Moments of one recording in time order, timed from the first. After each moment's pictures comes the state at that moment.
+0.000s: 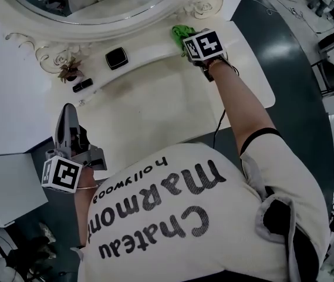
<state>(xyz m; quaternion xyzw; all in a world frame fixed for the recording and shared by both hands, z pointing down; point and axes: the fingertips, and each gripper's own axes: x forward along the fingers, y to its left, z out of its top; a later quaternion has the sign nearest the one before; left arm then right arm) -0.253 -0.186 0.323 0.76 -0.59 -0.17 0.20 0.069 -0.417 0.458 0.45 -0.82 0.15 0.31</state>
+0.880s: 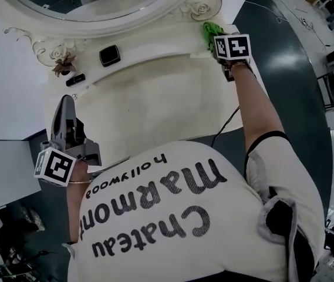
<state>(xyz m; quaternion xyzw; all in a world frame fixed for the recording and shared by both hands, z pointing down) -0.209 -0.184 0.316 0.76 -0.60 -0.17 0.20 0.195 -0.441 0.459 0.51 -0.80 0.16 0.27</state>
